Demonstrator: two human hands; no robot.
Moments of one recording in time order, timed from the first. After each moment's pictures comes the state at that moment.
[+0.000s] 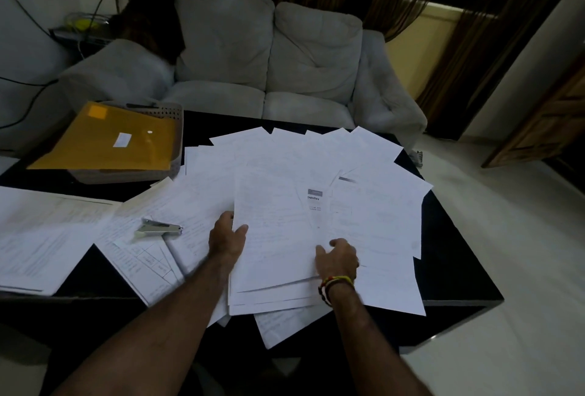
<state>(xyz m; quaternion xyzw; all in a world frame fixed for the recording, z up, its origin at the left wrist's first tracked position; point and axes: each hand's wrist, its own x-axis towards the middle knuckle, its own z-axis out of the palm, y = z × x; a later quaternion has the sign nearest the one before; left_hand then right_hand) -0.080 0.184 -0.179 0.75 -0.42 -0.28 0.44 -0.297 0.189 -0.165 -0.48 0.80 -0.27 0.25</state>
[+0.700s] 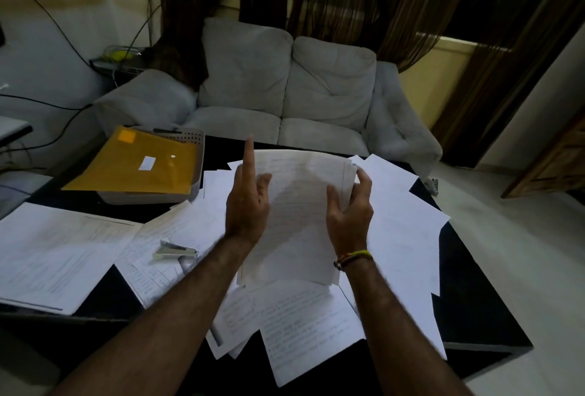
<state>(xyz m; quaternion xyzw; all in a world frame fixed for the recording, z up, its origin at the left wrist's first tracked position) -0.079 0.164 -0.041 0.55 -0.57 -0.03 0.61 -0.253 0.151 -0.030 -0.62 0.47 -0.61 0.16</state>
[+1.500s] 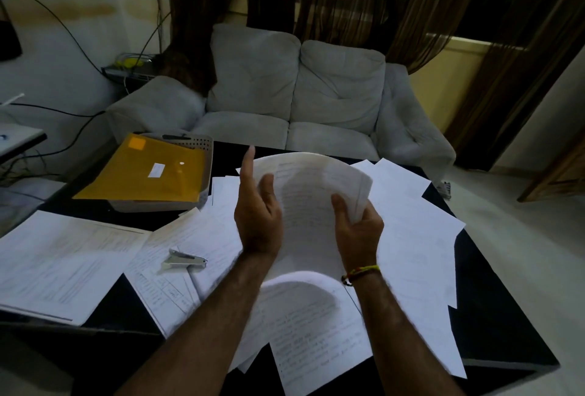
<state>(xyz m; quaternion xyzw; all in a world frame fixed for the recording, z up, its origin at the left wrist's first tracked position) -0.099 0.169 -0.034 0.55 -0.47 0.03 0.69 -0.248 0.141 -0.052 -0.57 0.48 -0.64 0.19</state>
